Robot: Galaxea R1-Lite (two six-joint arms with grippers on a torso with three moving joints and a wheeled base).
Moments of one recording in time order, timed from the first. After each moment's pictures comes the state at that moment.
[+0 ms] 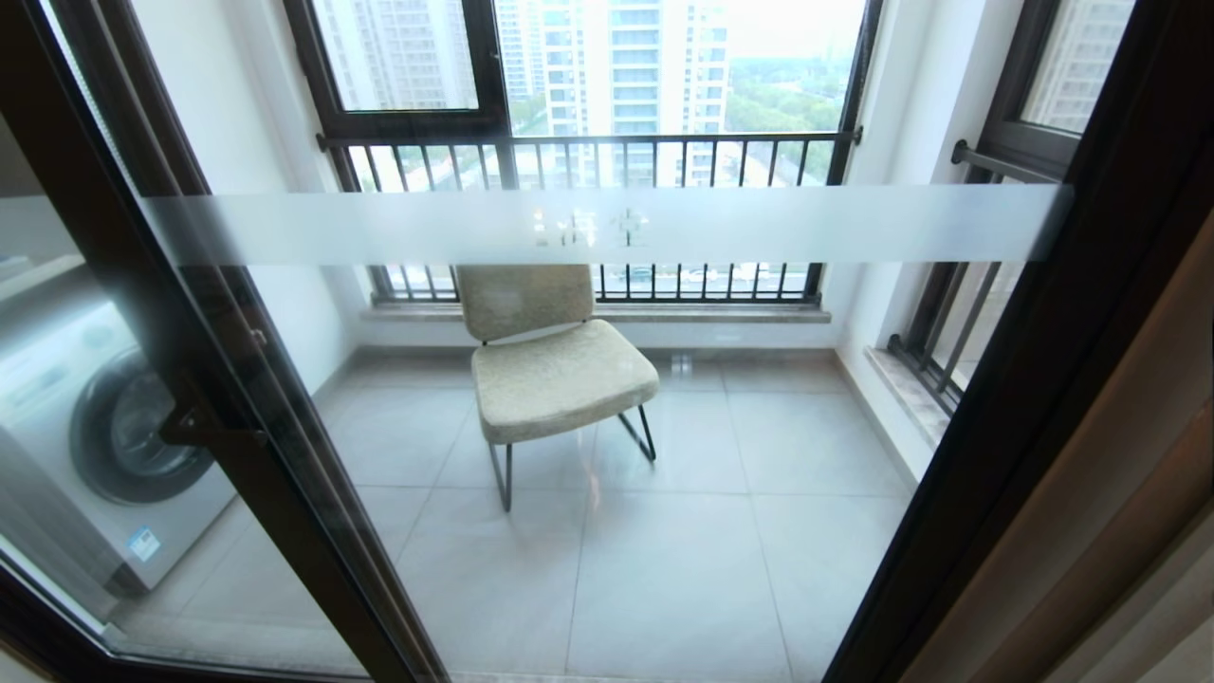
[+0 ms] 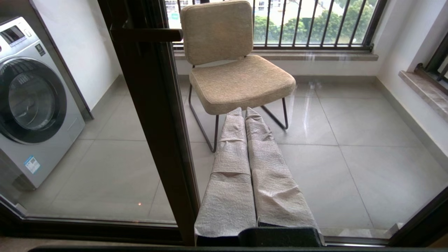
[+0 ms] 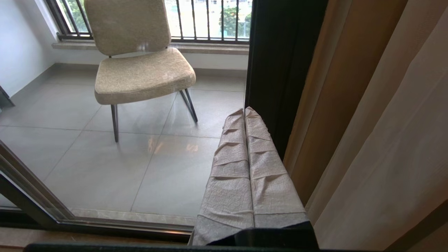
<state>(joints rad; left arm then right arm) 0.00 0.00 0.00 0.00 0.01 0.00 0.00 0.00 0.00 0.00 0.02 -0.01</state>
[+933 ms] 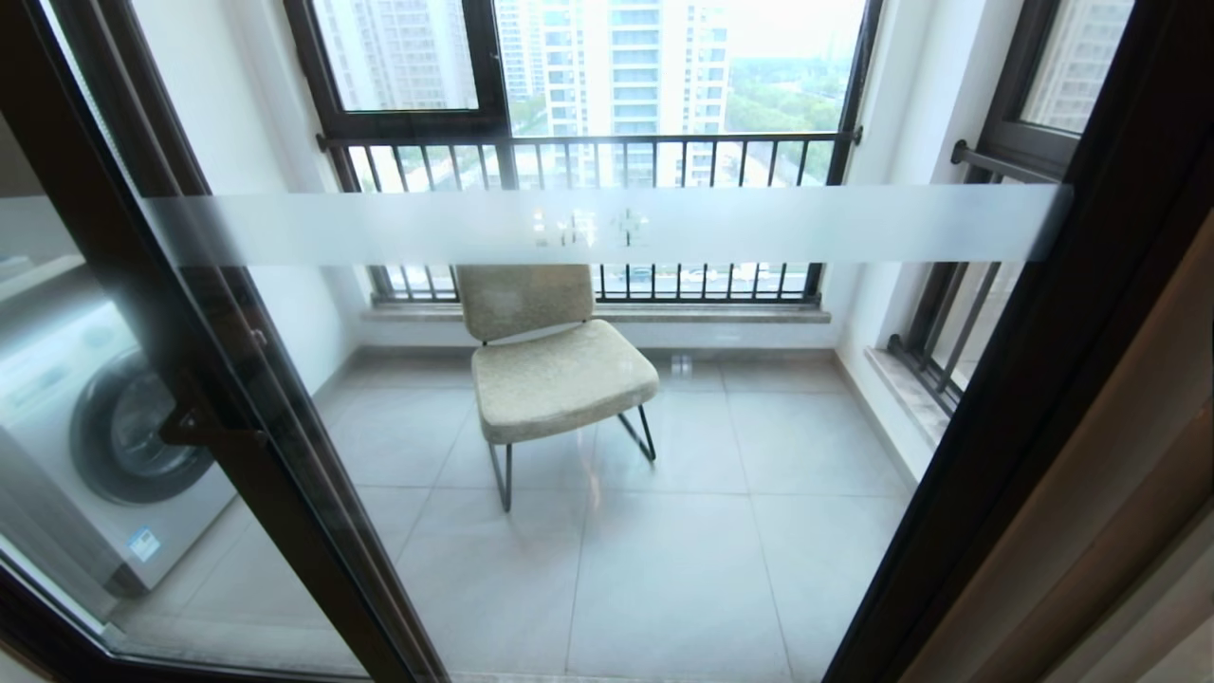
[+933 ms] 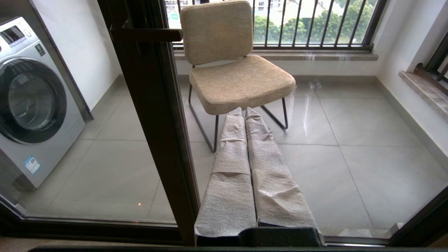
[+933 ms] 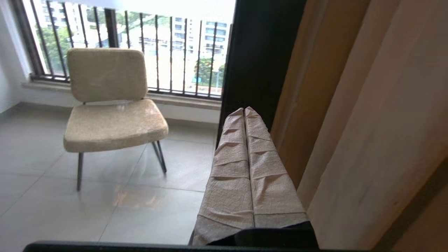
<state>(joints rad) 0.00 0.00 0.00 0.00 0.01 0.00 0.00 0.16 -0.35 -0.01 -0.02 -0.14</state>
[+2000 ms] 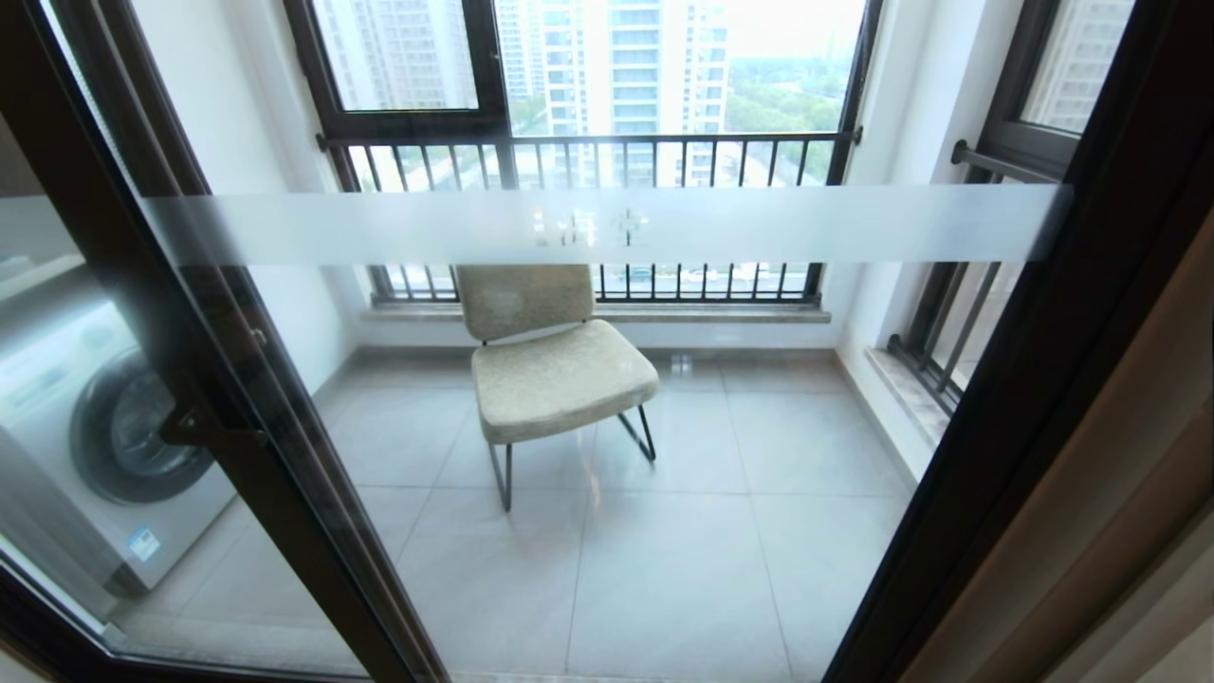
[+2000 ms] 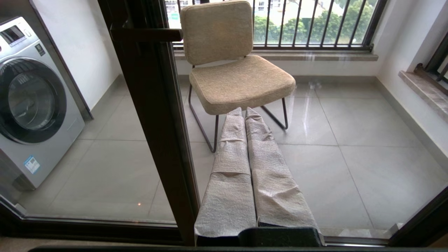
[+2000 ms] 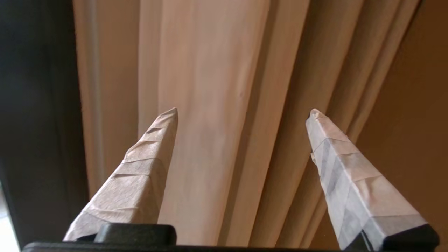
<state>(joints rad) 0.00 0.00 0.00 0.00 0.01 0.00 -0.50 0.68 -0.99 0.00 -0.30 -0.25</state>
